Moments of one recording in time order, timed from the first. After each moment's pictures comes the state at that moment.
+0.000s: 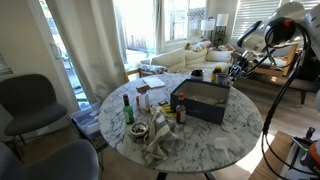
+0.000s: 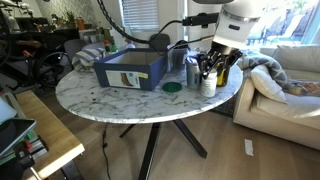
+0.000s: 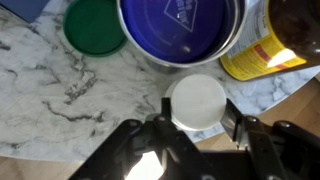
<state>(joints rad) -0.69 0.90 -0.32 -1.24 0.75 1.93 0.96</state>
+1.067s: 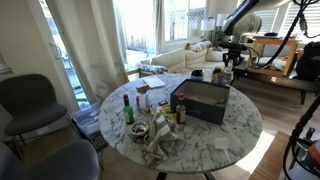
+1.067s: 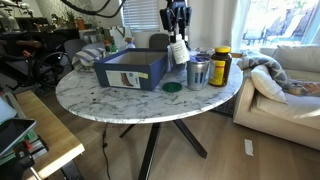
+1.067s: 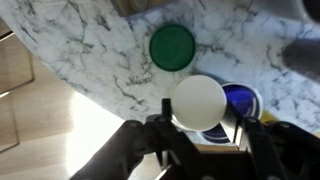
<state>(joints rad) -0.29 0.32 -0.40 -1.84 0.20 2.19 0.85</state>
